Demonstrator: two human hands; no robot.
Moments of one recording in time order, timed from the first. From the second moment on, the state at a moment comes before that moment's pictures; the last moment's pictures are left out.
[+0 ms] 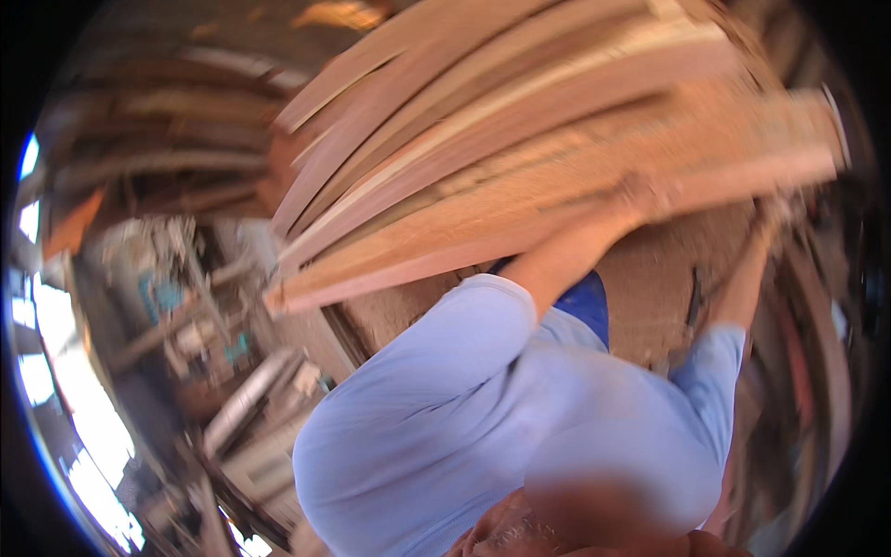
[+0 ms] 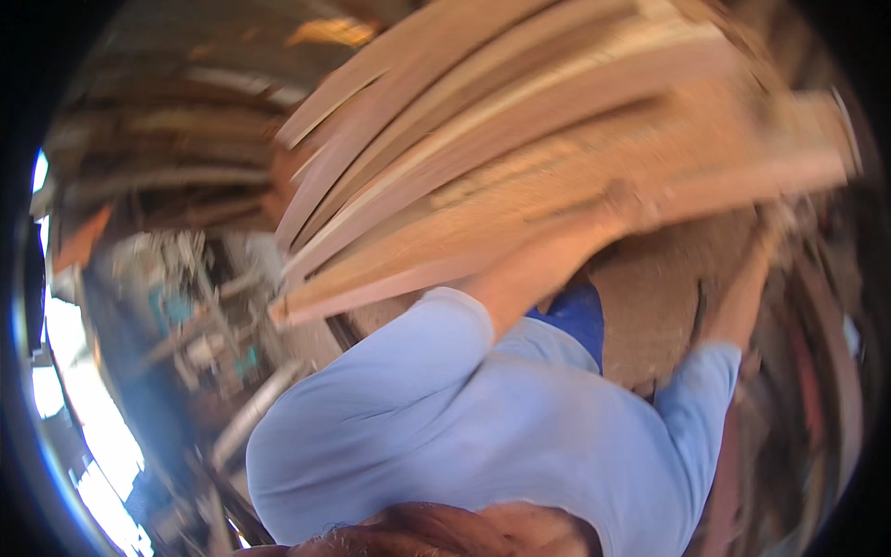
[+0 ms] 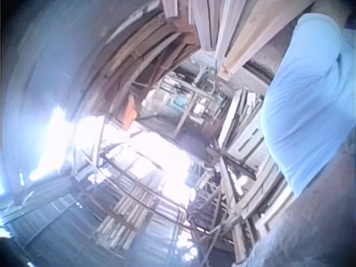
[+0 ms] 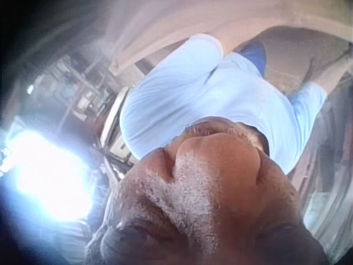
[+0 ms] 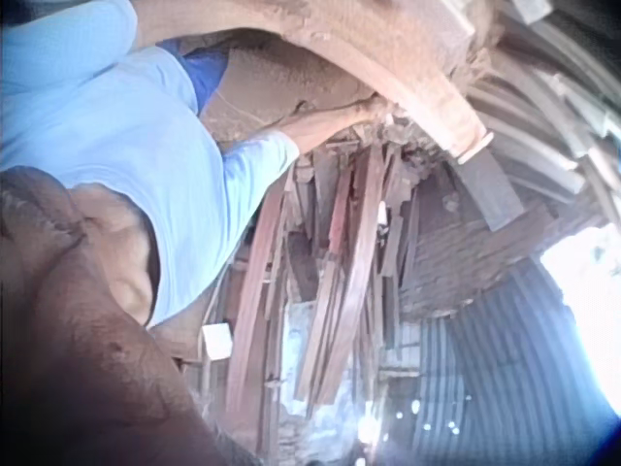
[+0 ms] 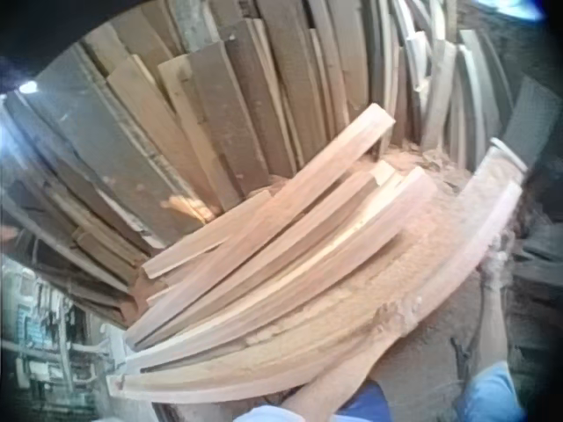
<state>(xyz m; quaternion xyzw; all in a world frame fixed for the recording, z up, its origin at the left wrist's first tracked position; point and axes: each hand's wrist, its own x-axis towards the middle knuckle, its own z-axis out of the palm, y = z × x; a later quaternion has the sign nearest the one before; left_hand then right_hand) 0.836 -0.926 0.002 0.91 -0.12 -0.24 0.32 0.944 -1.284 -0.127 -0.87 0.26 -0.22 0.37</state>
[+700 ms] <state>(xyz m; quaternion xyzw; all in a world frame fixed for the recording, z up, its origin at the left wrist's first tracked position) 0.716 -0.741 0.033 0.94 -0.09 -0.24 0.24 0.694 -0.899 -0.018 -0.71 0.38 -0.23 0.55</state>
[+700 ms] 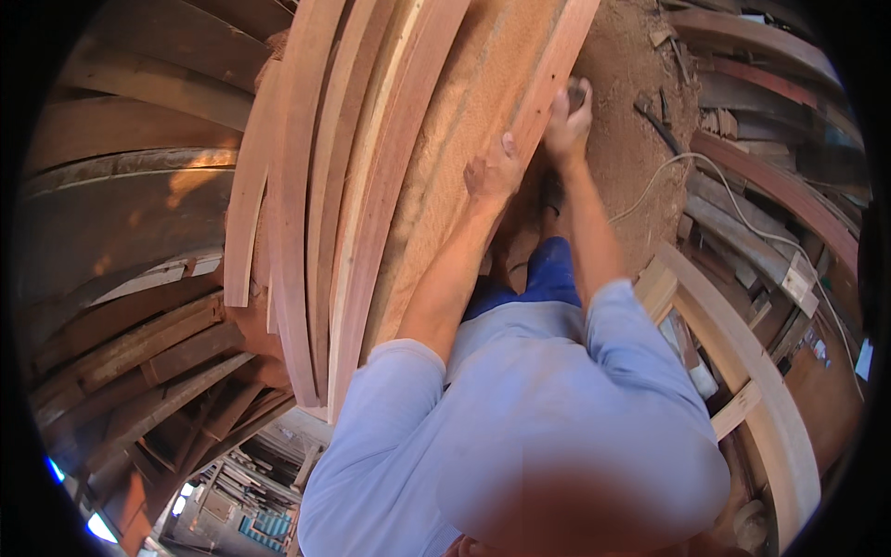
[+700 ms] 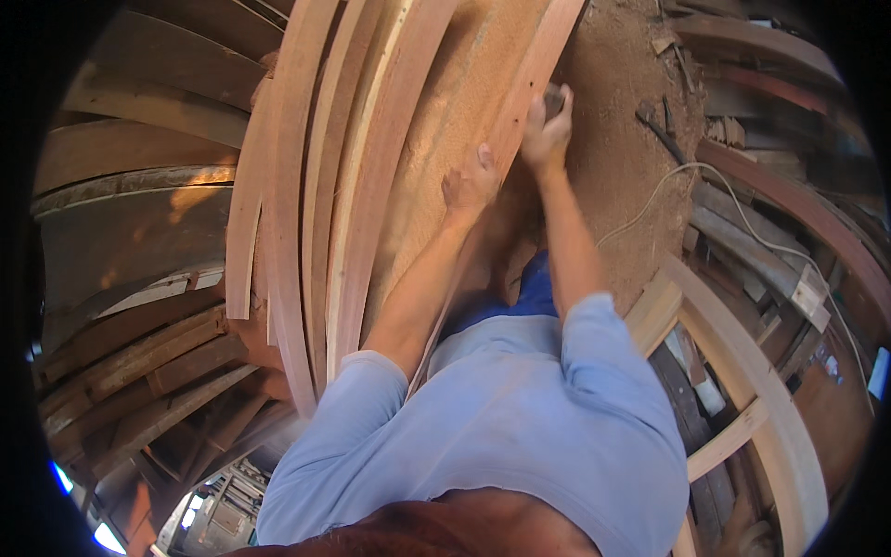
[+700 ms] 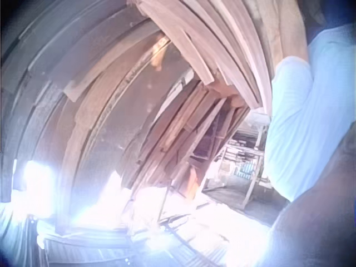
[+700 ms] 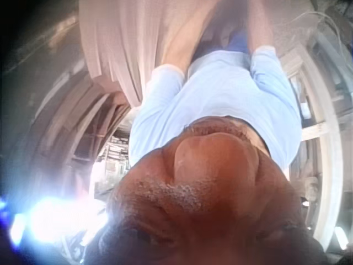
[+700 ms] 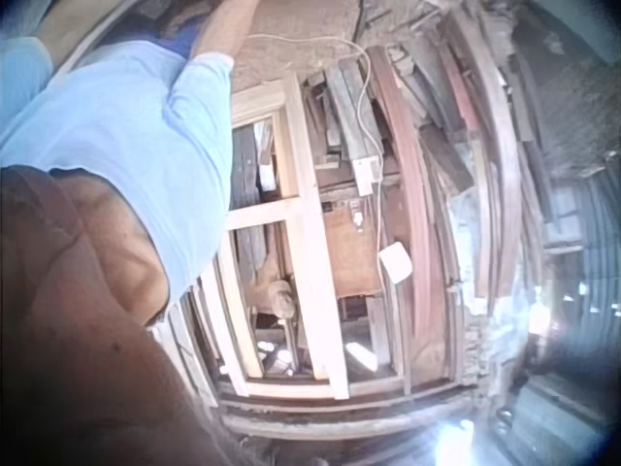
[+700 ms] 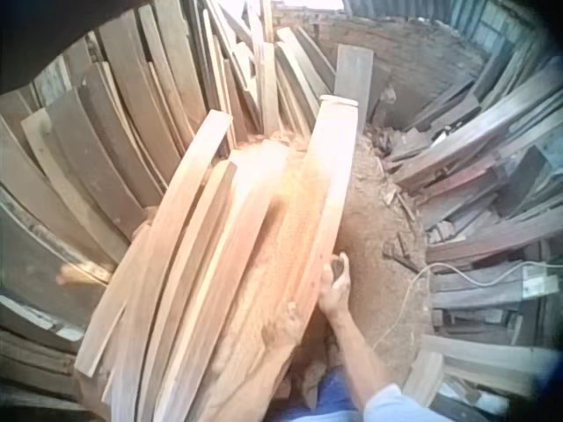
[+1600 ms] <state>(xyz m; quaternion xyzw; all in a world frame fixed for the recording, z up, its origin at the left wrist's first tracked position) 0.724 -0.748 0.035 0.94 -0.09 -0.23 0.24 0.770 -1.001 -0.005 -0.72 0.34 -0.24 0.55</state>
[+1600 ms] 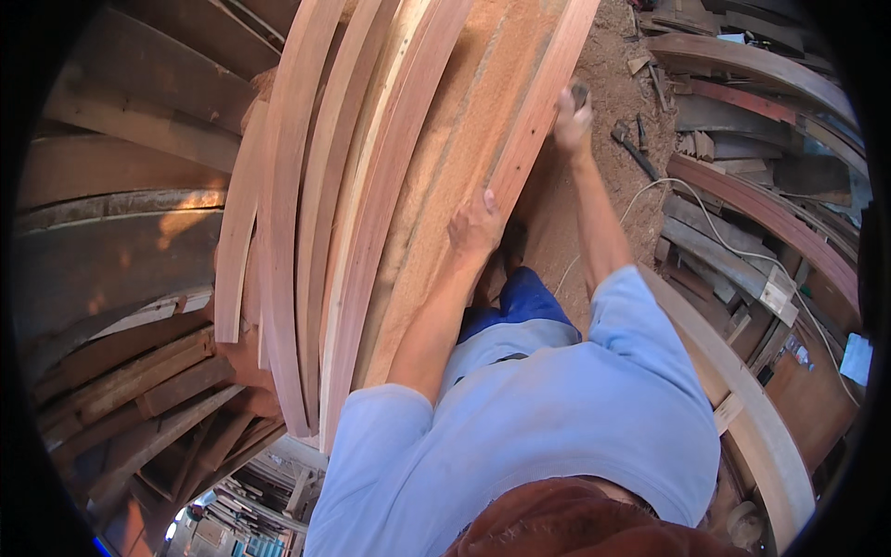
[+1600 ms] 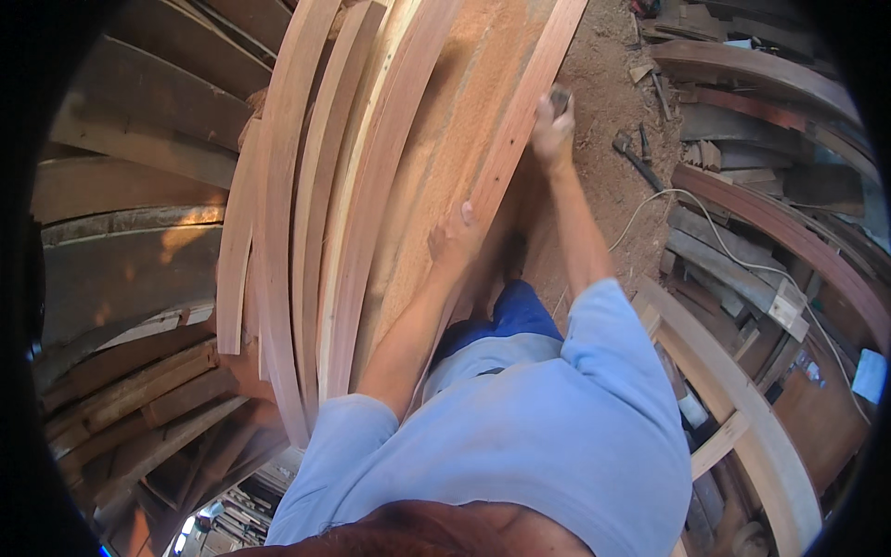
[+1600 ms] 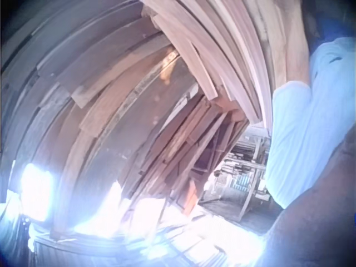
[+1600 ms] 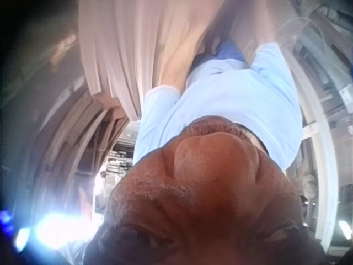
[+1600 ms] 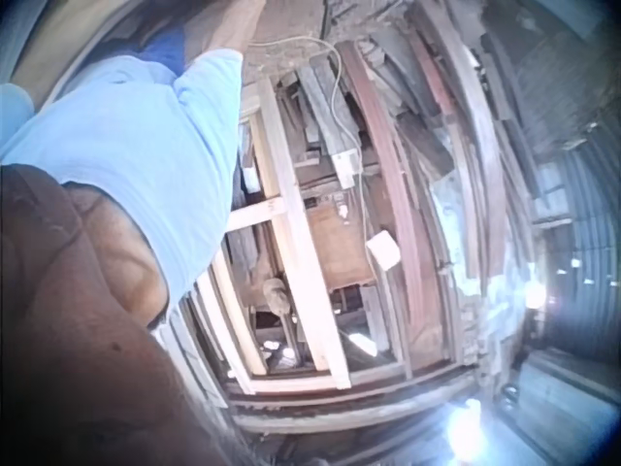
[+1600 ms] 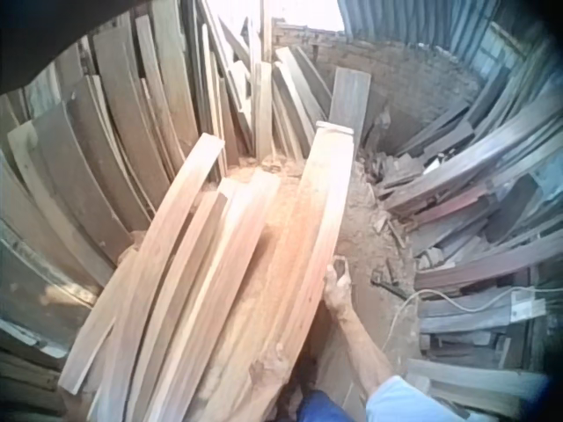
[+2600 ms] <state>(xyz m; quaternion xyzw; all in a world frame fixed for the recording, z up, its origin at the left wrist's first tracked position) 0.717 -0.735 0.018 0.94 -0.09 -0.25 0.22 0.739 -0.965 -0.033 -0.70 0.31 -0.29 0.57</state>
